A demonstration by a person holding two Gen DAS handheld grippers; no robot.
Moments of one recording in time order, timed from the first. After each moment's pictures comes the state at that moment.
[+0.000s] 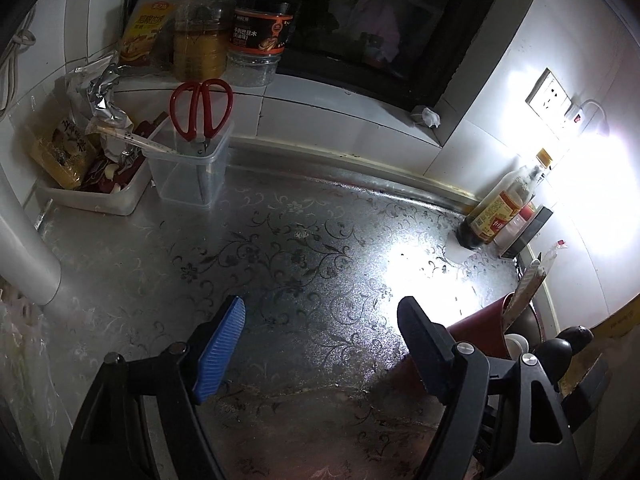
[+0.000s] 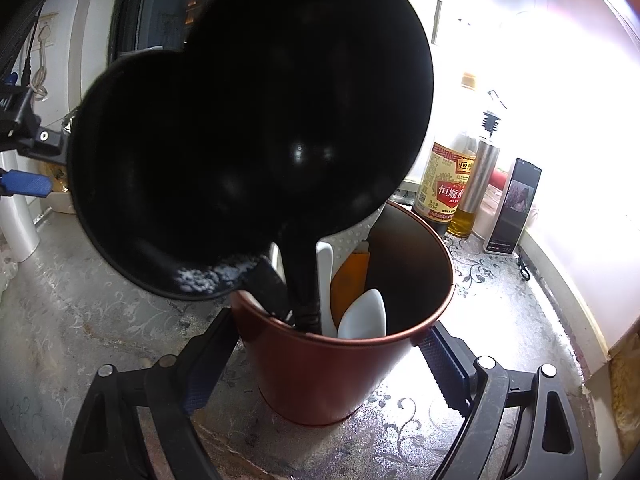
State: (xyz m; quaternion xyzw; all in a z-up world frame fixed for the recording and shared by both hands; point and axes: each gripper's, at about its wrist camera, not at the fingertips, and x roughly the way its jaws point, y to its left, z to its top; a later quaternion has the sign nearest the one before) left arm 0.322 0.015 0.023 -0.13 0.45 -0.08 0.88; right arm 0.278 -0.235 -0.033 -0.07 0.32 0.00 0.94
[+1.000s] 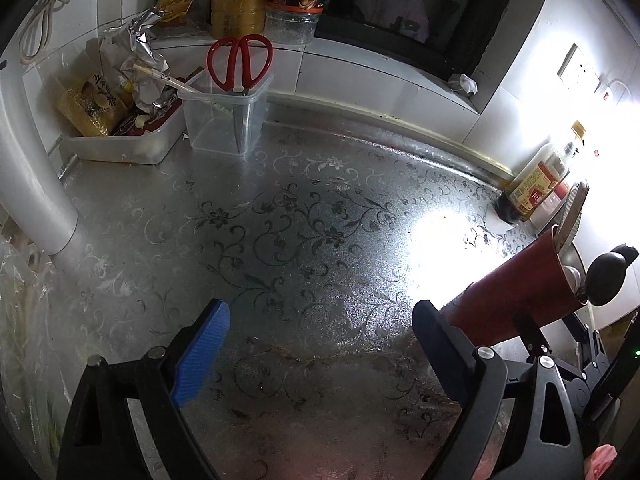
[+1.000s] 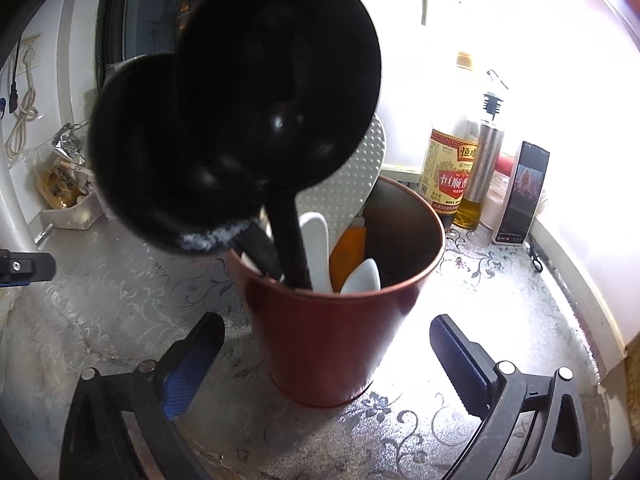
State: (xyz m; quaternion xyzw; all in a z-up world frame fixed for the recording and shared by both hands) left arm 0.298 0.017 -0.025 -0.12 0.48 -0.03 0.87; right arm 0.292 -0.251 -0.036 -0.03 0.34 0.01 0.94
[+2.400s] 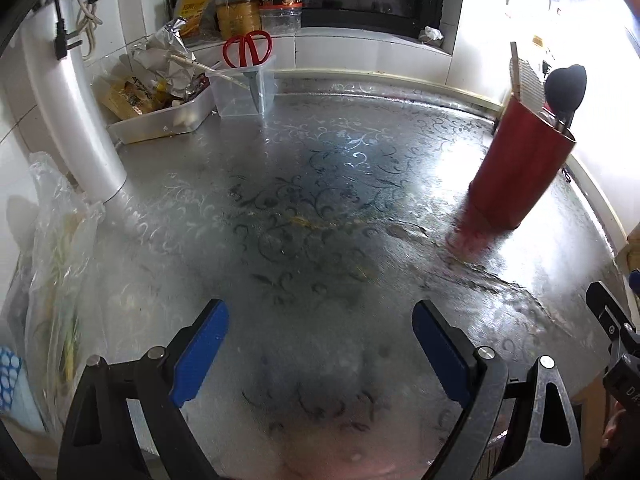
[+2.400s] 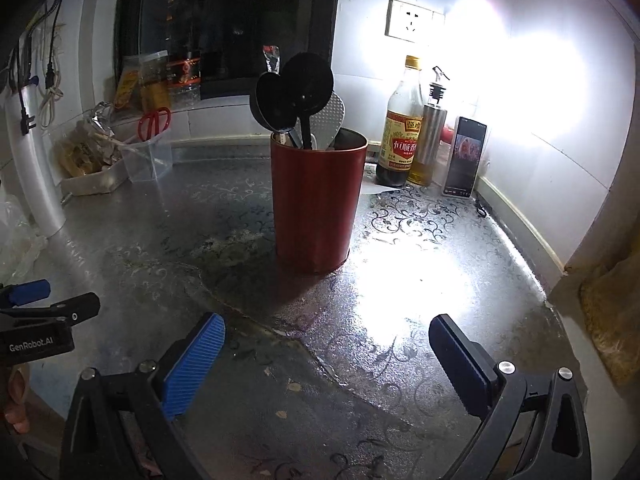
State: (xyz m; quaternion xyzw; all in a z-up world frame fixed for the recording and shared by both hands) left arm 0.169 -0.020 -0.045 -0.03 0.46 0.01 0.89; right arm 0.136 -0.257 -0.020 -0.04 0.35 -0.02 0.94
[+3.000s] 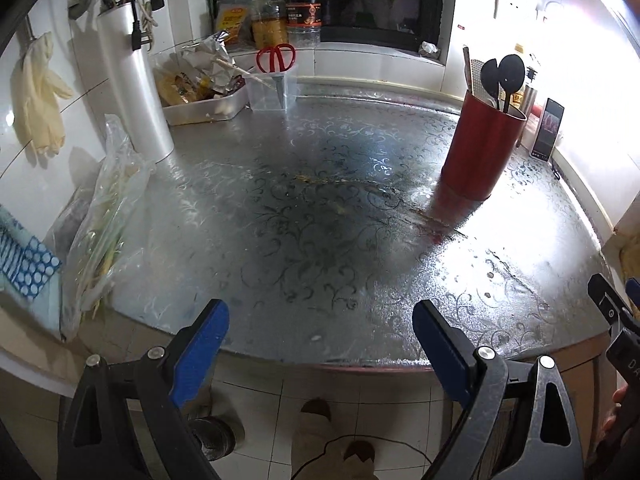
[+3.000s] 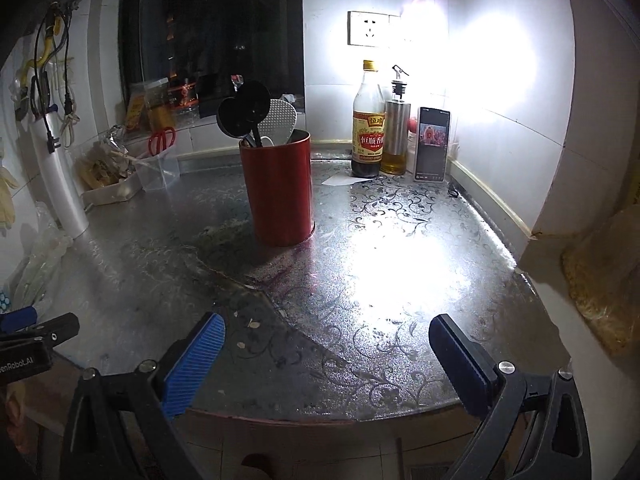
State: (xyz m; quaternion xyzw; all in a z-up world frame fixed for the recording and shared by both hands) left arm 0.068 -0.067 -0.015 -0.04 0.45 0.07 0.89; right arm 0.062 -0.321 -0.010 0.00 0.33 0.00 0.94
